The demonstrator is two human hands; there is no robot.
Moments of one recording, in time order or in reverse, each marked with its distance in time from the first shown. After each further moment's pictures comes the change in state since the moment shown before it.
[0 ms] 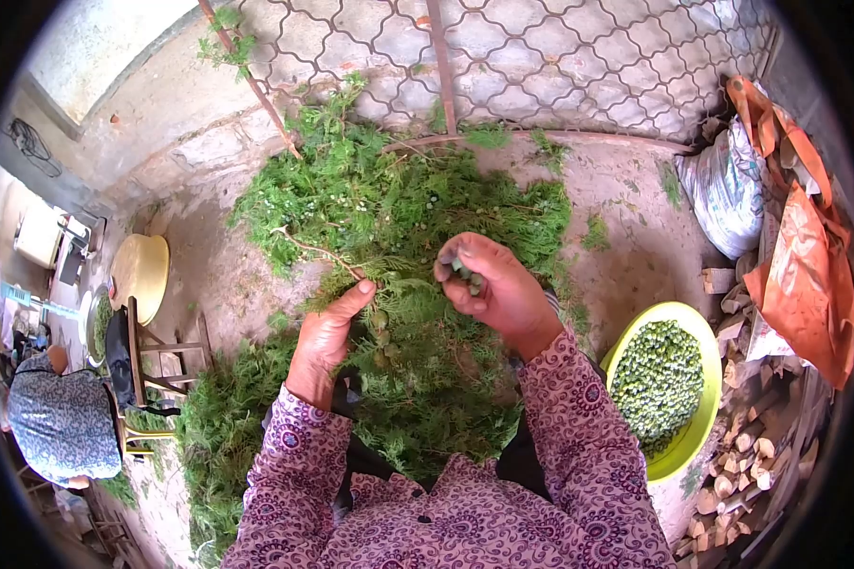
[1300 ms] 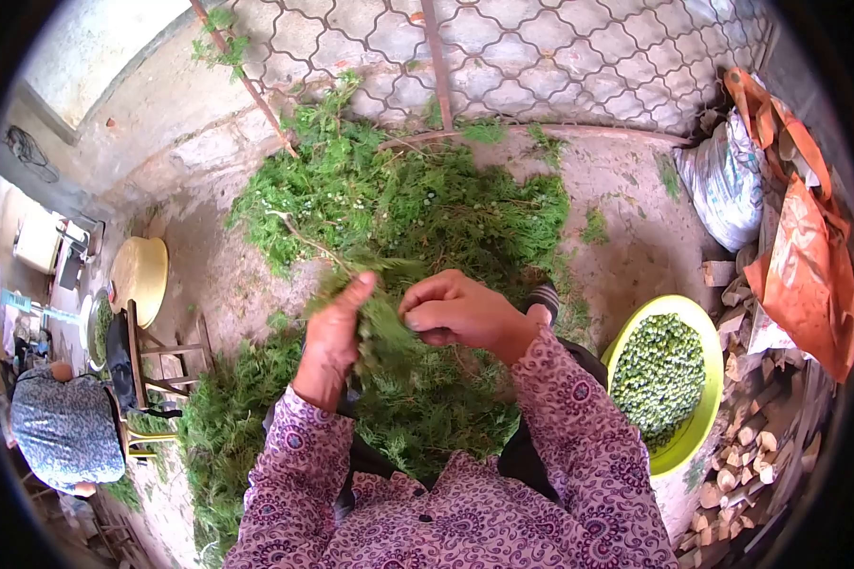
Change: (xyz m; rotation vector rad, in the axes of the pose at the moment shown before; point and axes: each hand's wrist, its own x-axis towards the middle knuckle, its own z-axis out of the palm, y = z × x) left_hand -0.004 0.004 0.016 -0.033 0.180 -0.131; right_hand -0.001 0.014 0.013 -0.505 -0.101 0.303
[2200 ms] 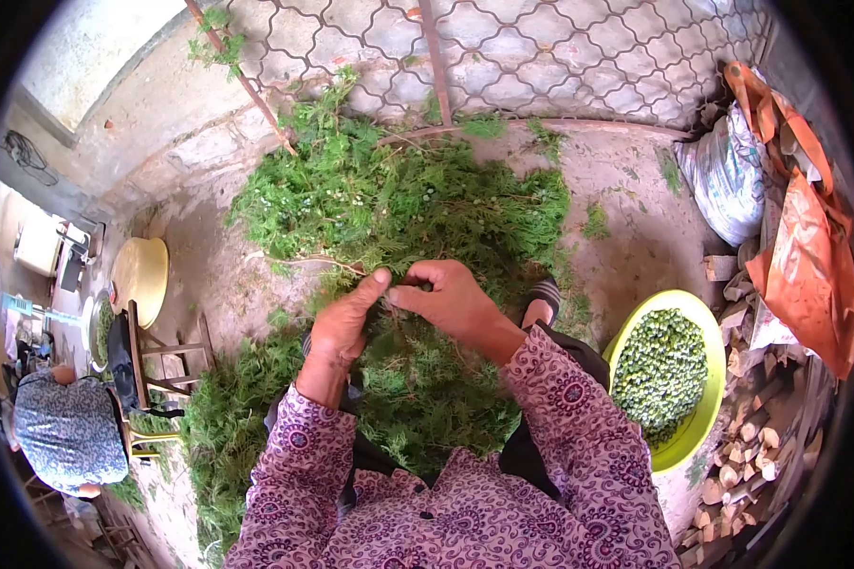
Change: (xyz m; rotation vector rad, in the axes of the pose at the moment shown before) left_hand 0.022 -0.023 -0.002 0.042 -0.128 0.073; right_hand 0.023 0.023 0.000 -0.441 0.386 -0.212
